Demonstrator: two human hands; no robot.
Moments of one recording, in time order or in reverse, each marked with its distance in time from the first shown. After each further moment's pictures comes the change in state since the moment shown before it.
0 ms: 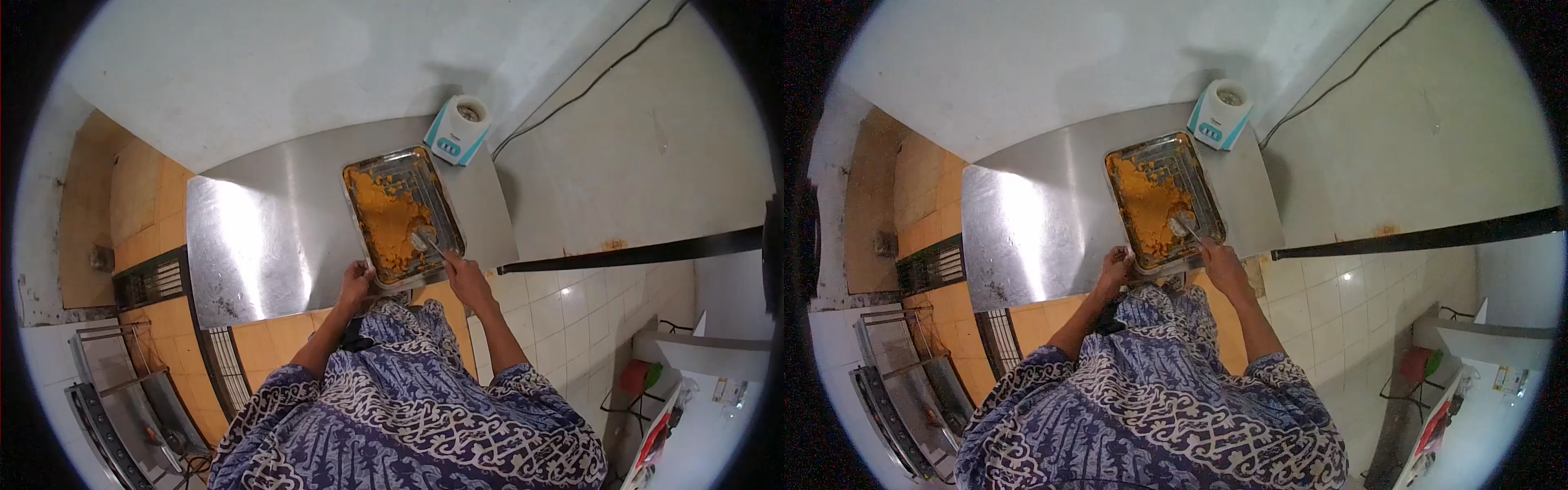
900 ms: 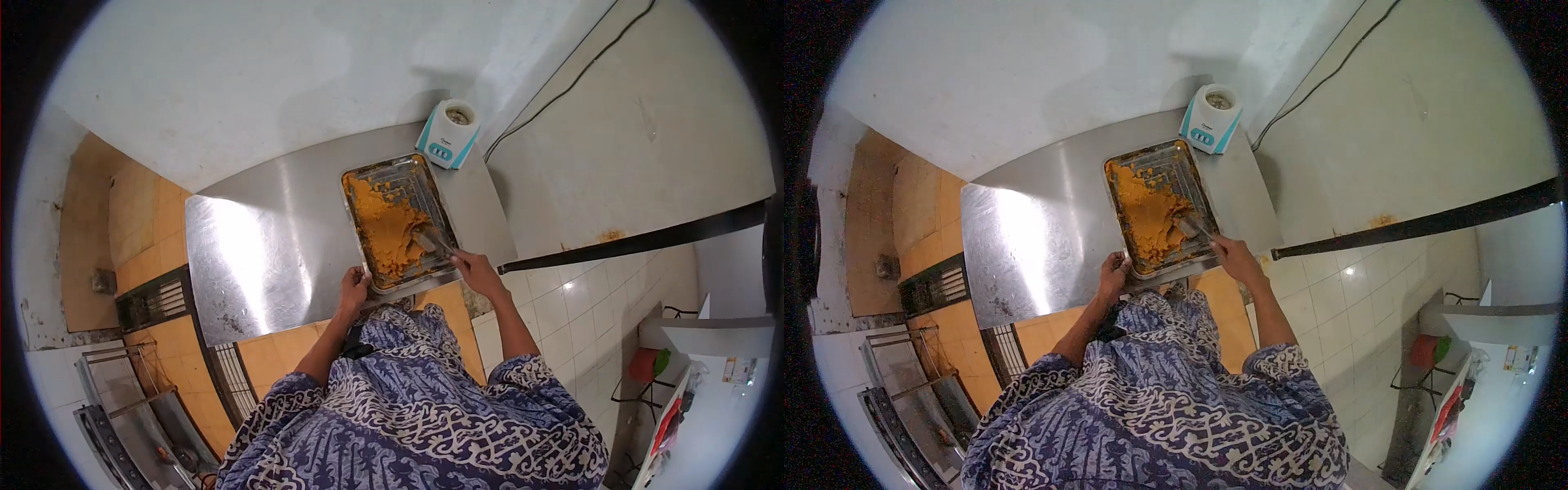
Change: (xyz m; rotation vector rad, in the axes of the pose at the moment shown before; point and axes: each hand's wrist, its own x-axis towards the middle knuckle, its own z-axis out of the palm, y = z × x) left_hand 0.000 0.011 0.005 0.150 0.100 0.102; right_hand 0.022 0.070 0.007 0.238 0.106 -0.073
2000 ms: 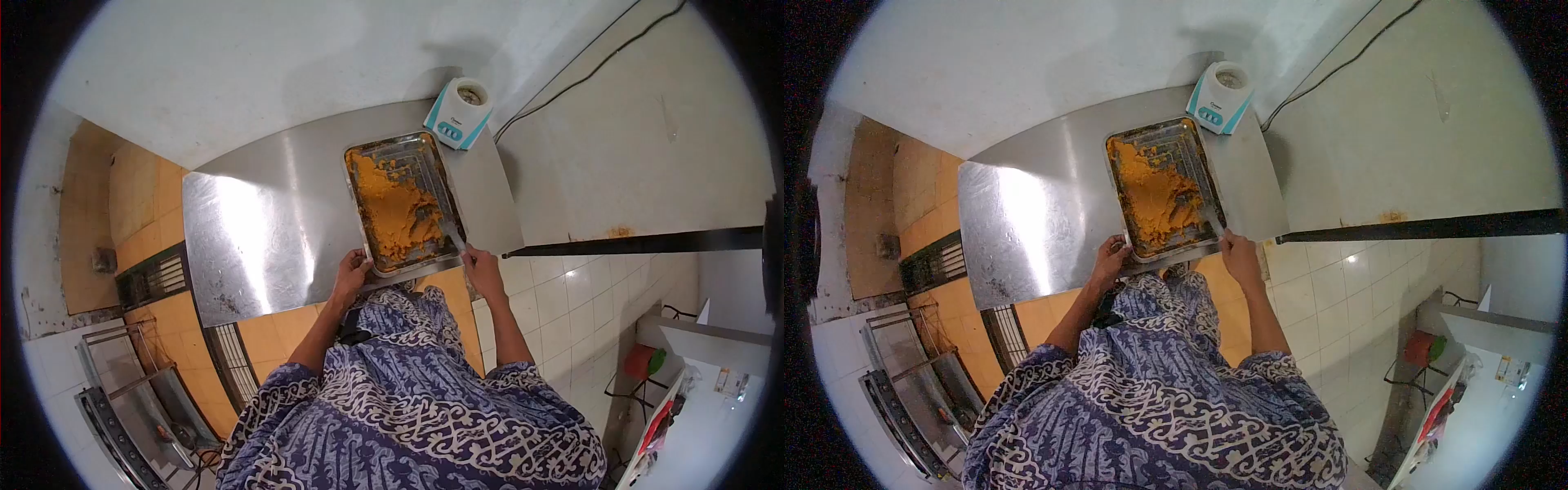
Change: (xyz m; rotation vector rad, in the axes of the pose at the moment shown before) left_hand -0.006 0.007 -0.010 -0.166 -0.148 -0.121; right_hand -0.021 -0.002 0.020 -0.081 0.225 0.110
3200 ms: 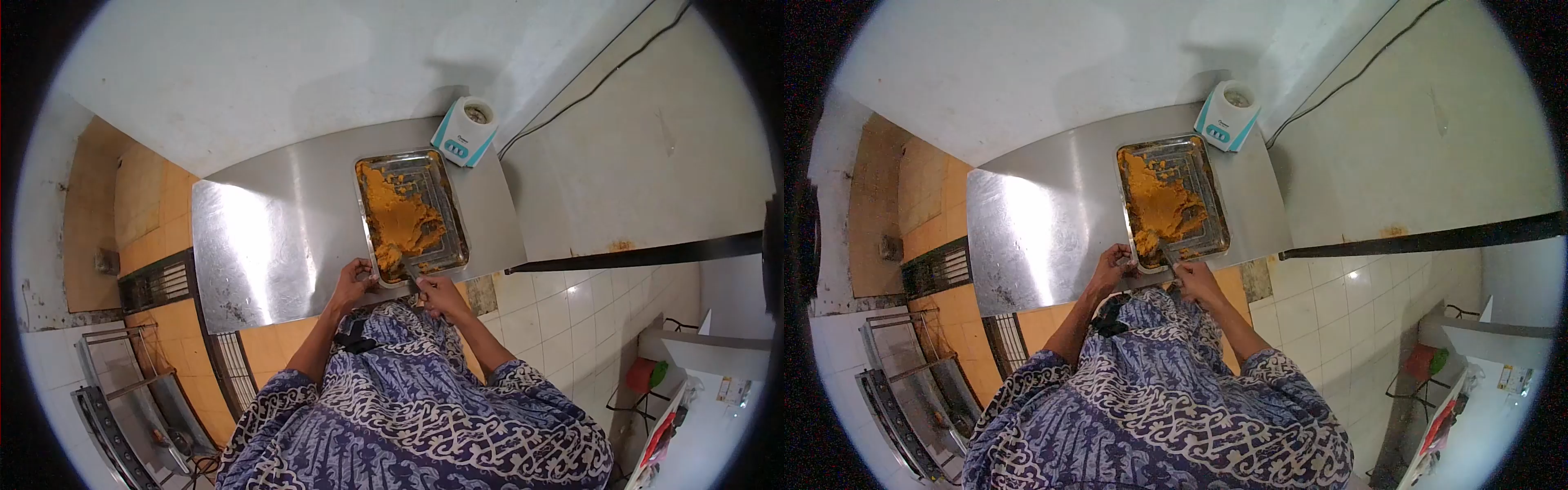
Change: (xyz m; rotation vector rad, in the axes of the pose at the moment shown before) left_hand 0.000 0.016 -0.014 0.084 -0.175 0.104; right_hand -0.019 -0.072 0.049 0.781 -0.489 0.420
